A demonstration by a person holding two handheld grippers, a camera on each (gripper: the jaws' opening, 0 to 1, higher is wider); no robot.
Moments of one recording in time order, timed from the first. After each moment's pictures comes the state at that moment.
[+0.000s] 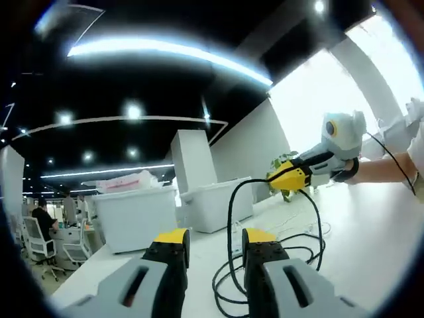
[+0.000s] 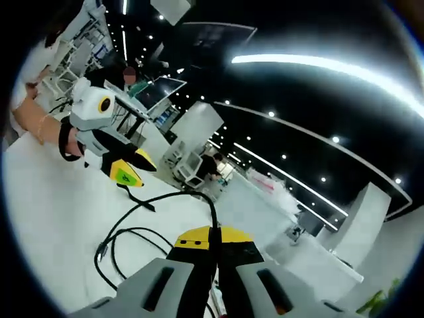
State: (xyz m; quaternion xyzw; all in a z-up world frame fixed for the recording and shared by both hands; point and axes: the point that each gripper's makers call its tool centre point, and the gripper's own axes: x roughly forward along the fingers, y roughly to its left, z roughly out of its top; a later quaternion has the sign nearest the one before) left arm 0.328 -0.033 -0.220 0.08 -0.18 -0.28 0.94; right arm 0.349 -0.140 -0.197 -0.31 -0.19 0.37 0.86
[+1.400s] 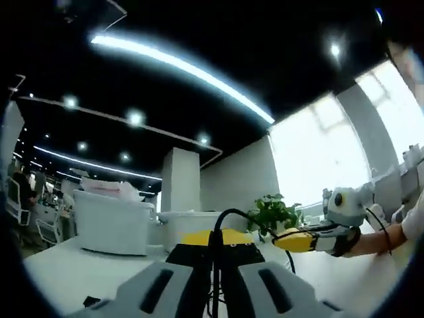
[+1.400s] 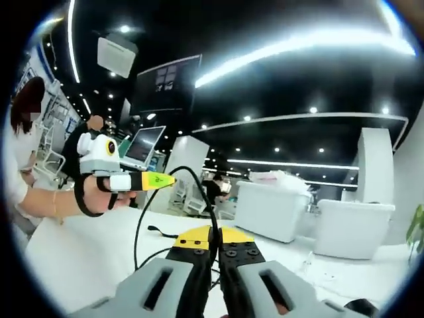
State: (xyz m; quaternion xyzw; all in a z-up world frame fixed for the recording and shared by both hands) left arm 0.290 -0.059 -0.189 -0.06 -0.21 -0.32 0.92; right arm 0.311 -0.172 -0.218 -0.09 -0.17 0.40 0.90
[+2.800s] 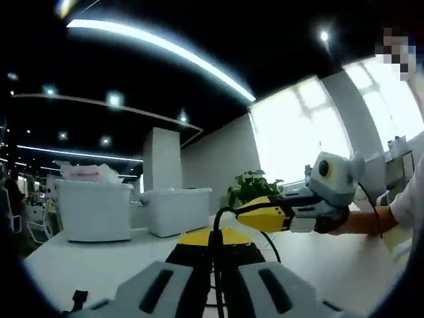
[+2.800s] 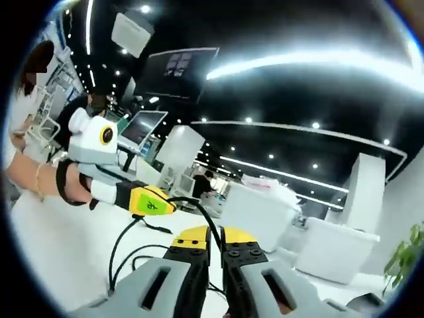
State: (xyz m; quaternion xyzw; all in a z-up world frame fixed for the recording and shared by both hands) left arm 0.299 -0.089 -0.224 0.00 -0.14 -0.35 0.93; right arm 0.316 -0.143 -0.218 -0.19 -0.19 0.36 0.89
